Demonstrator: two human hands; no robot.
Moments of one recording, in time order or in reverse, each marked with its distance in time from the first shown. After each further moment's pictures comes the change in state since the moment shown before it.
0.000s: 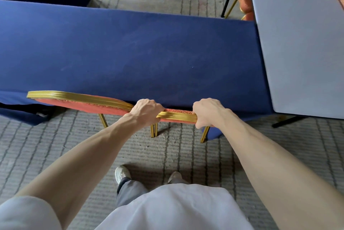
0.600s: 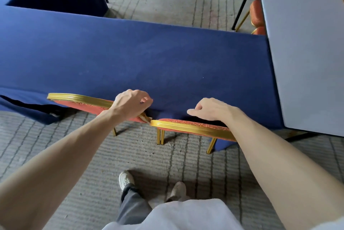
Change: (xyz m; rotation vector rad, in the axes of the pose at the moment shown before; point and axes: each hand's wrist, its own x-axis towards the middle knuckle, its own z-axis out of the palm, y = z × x) left_hand -0.040 -0.070 -0.032 -0.451 0.197 -0.410; right_hand 0.018 0.006 -0.033 0.489 -0.041 0.106
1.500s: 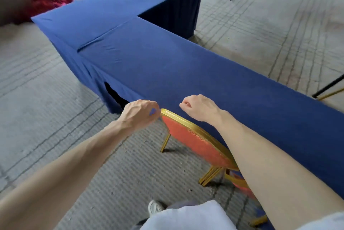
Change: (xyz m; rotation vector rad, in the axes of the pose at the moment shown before) left_hand -0.105 -0.348 -0.121 -0.058 0.226 -0.315; right_hand 0.116 -0.462 0.009 -0.236 0.208 -0.592
